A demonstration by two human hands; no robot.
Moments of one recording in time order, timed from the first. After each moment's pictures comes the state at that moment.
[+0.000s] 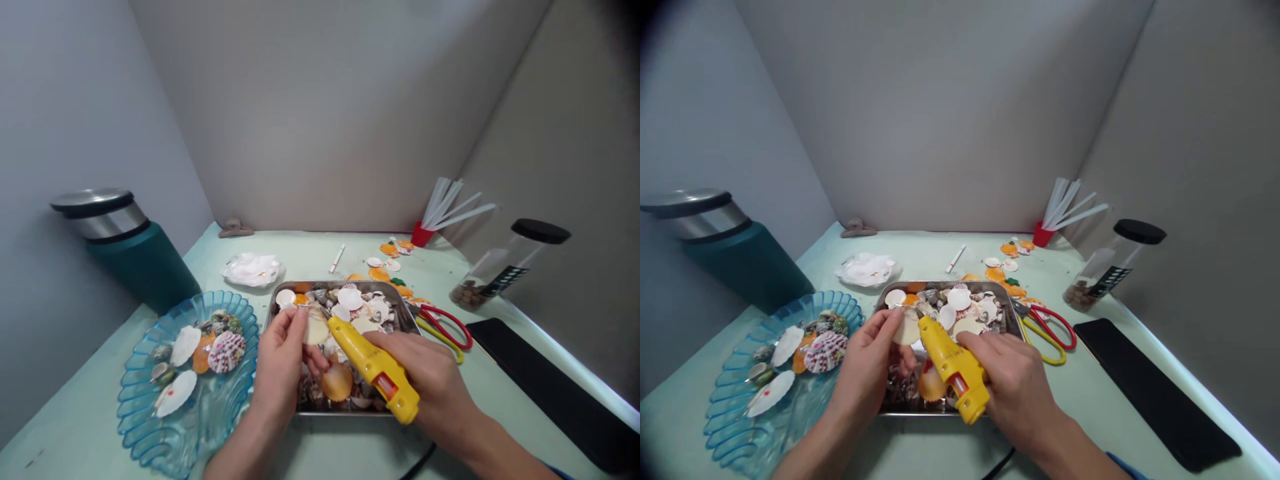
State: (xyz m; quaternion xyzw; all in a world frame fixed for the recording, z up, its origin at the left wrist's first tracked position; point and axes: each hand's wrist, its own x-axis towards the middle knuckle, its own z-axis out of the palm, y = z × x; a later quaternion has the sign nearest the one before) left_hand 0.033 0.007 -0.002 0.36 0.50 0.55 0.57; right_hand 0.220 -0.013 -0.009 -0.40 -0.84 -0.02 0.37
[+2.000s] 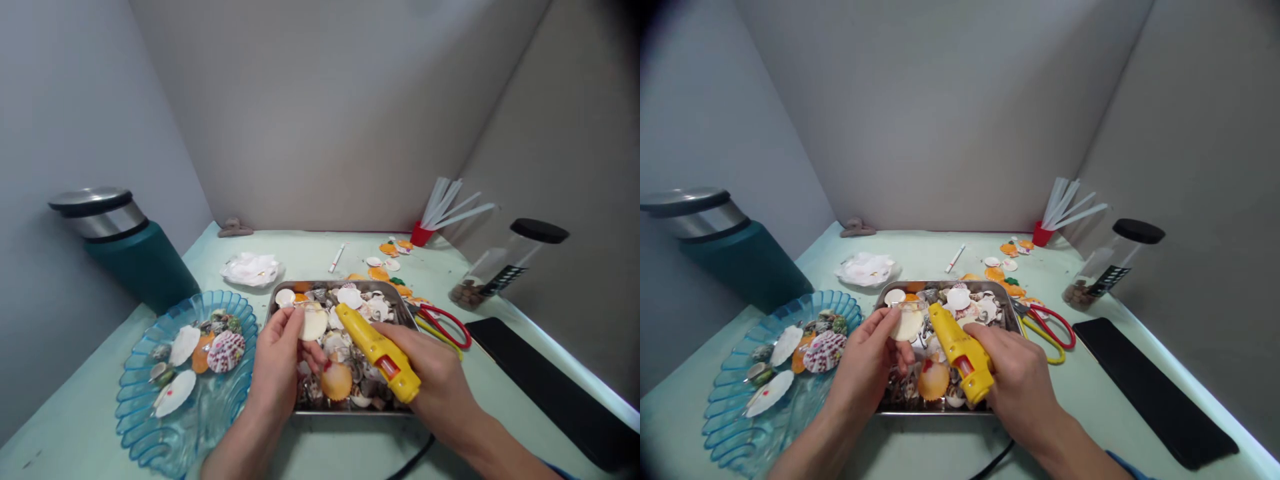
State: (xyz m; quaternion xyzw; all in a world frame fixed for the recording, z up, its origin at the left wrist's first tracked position) left_hand 0.032 0.009 0.000 0.32 0.48 0.55 0.61; right_hand 0.227 -0.011 -0.021 -0.44 -0.81 -0.02 0.39
